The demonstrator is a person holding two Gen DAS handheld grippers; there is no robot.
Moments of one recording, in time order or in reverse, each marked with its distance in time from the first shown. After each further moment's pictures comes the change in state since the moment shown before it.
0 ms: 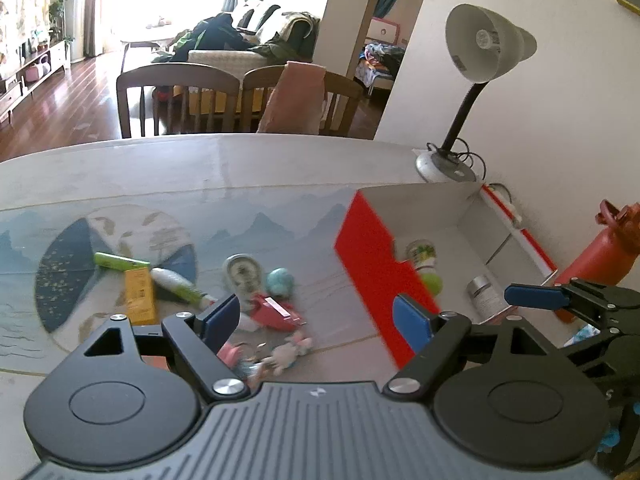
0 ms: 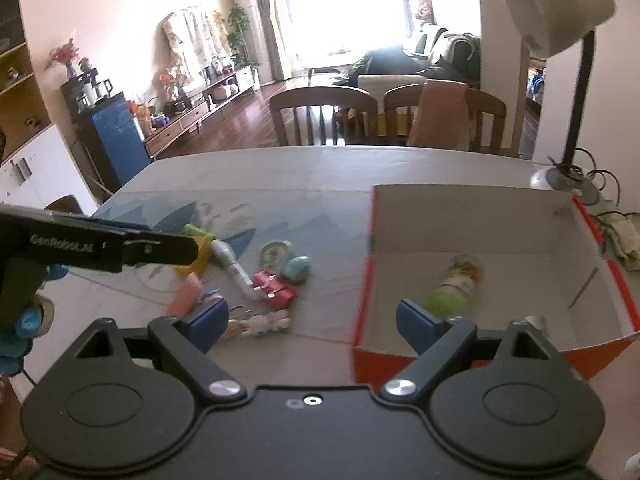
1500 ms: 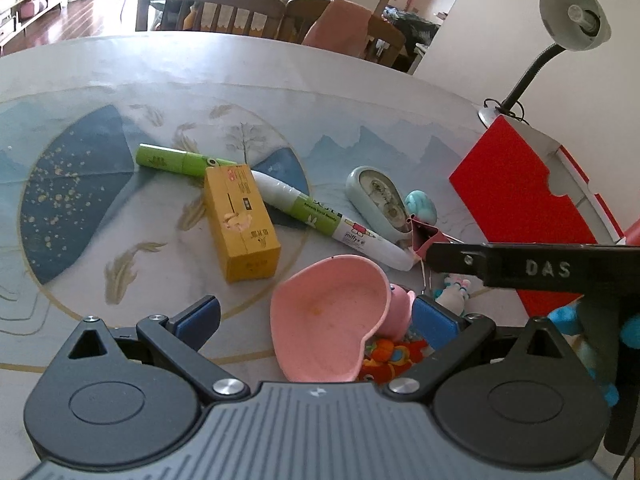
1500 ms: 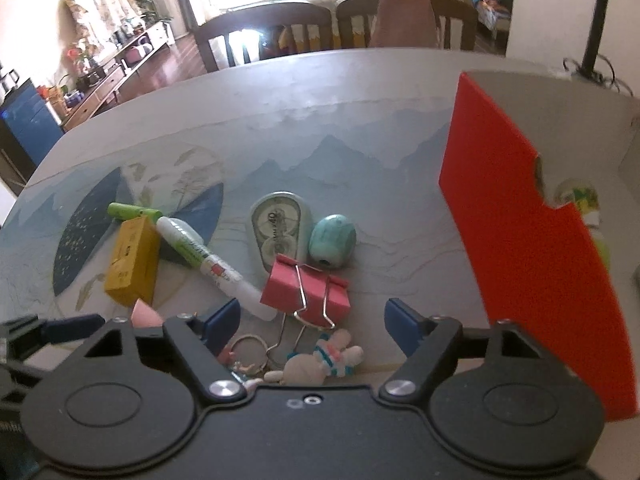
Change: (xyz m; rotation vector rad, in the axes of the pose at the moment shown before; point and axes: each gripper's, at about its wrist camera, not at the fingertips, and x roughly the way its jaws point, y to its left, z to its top) left arm 0.101 0.152 -0.057 -0.093 0.132 -0.087; right arm 0.185 0.048 0.005 0.230 0.196 -0.191
